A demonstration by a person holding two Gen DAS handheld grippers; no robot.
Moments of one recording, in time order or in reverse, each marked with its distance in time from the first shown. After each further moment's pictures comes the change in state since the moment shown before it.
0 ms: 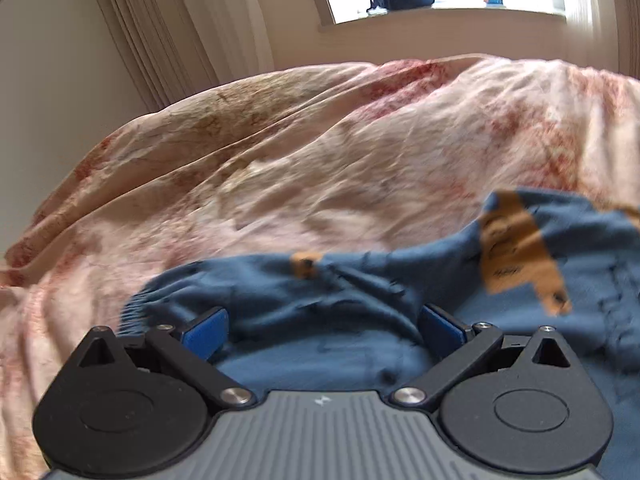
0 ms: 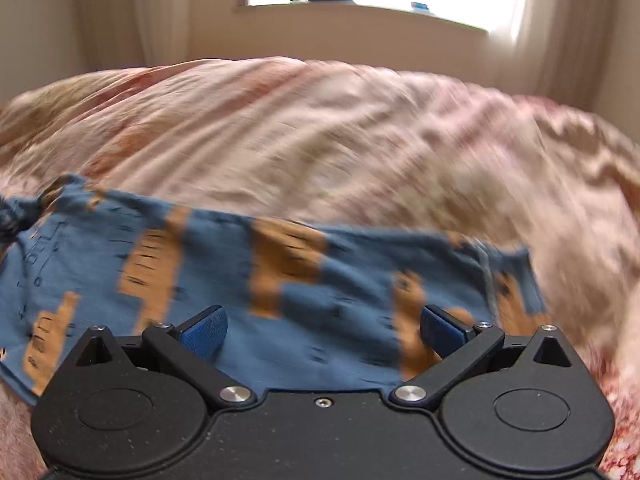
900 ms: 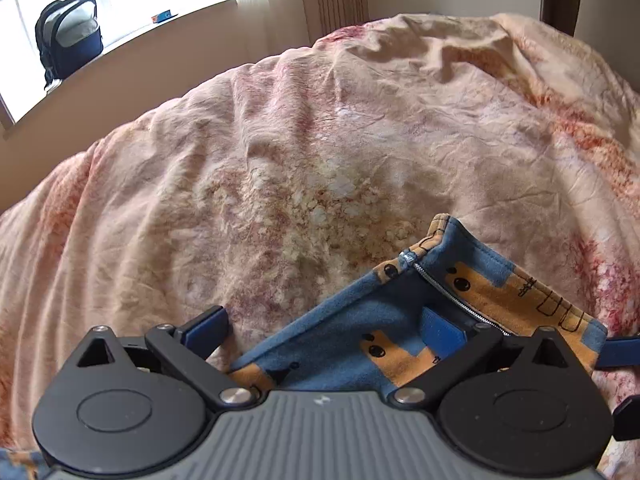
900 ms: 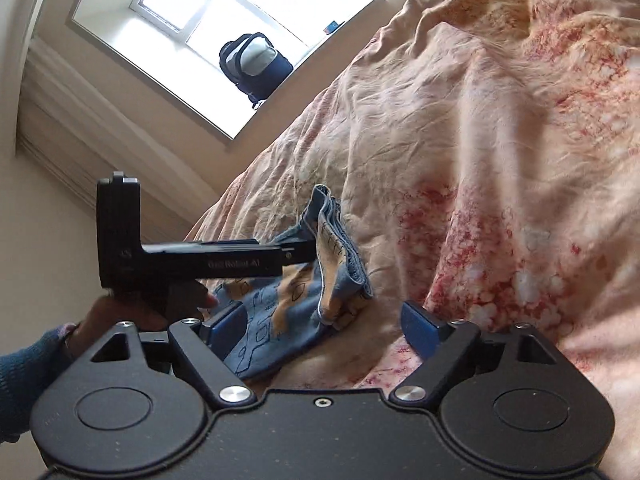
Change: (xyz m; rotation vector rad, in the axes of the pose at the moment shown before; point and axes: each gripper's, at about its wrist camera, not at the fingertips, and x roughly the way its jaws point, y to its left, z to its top) left arm -0.101 -0.364 0.068 0.504 -0.040 -0.664; right arm -0.054 -0.168 -0.118 0.664 -0.169 0.458
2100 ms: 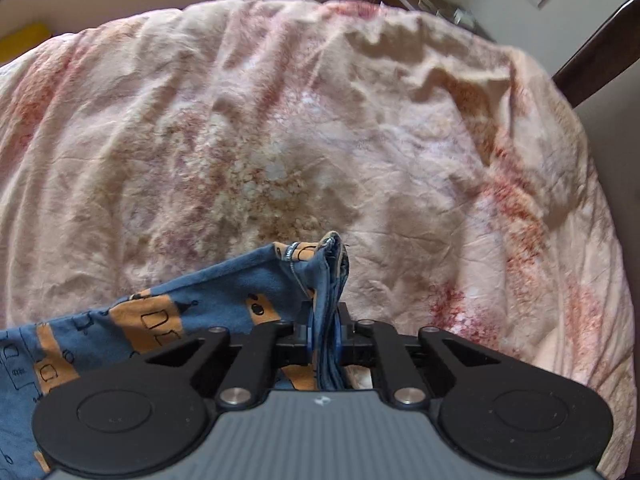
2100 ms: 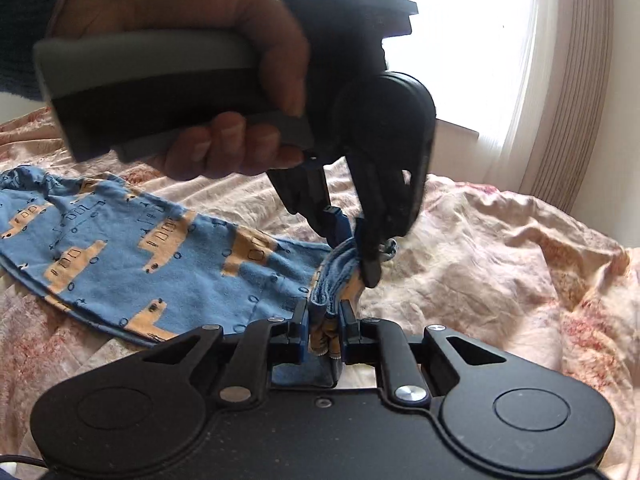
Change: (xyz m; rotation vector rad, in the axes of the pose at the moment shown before) left arm -0.048 0.008 0.048 -0.353 0.251 -0.276; right arm 0.038 0.145 -0.058 -0.943 -0.073 -0.364
